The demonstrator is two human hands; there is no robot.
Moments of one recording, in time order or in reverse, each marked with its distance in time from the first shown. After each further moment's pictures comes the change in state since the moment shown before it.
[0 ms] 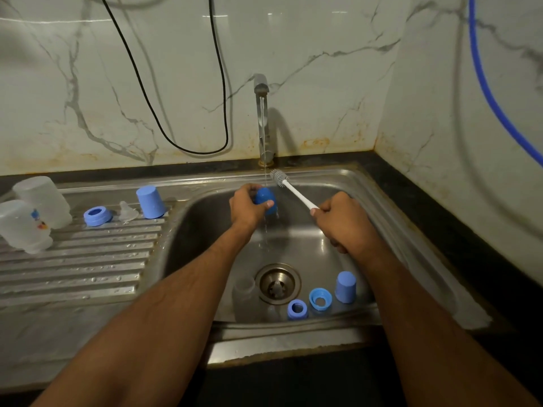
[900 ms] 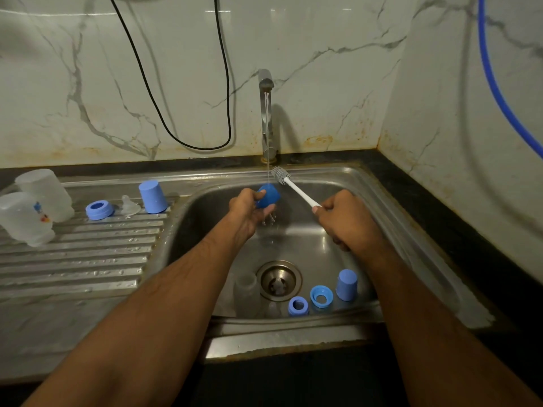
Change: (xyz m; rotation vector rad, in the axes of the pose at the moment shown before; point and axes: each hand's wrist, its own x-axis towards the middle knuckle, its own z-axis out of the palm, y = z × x) left_hand 0.002 0.003 -0.007 -0.775 -0.097 -0.571; right_hand 0.003 0.002 0.003 -0.004 -0.012 0.002
